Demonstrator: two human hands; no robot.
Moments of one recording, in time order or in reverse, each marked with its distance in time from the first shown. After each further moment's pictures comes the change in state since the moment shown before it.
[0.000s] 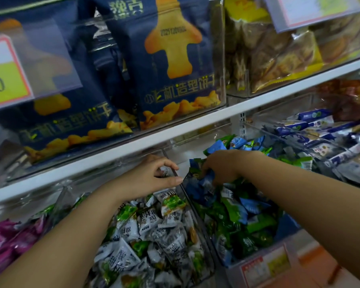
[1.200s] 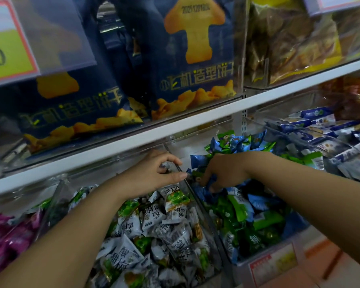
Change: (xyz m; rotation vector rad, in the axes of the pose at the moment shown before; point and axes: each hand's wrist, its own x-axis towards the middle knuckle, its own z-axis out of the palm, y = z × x) left_hand -0.001 -0.003 0.005 -0.084 0.026 0.047; right_hand -0.010 -0.015 -0.001 0.165 -0.160 -0.060
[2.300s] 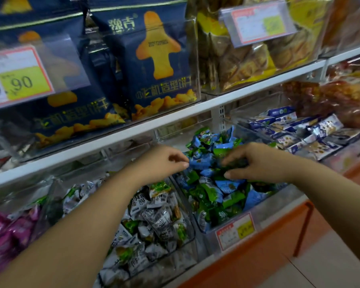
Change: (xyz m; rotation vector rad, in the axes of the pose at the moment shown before) left_hand 0.000 0.065 0.023 0.269 0.033 0.080; right_hand -0.119 0.030 0.035 0.340 0.486 0.108
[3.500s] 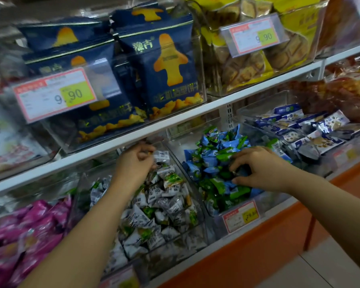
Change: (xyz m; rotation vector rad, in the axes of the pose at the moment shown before) left_hand -0.055 -0.030 -0.004 -0.388 0.587 -0.327; right_hand -0.018 -0.004 0.027 -0.193 0.121 0.003
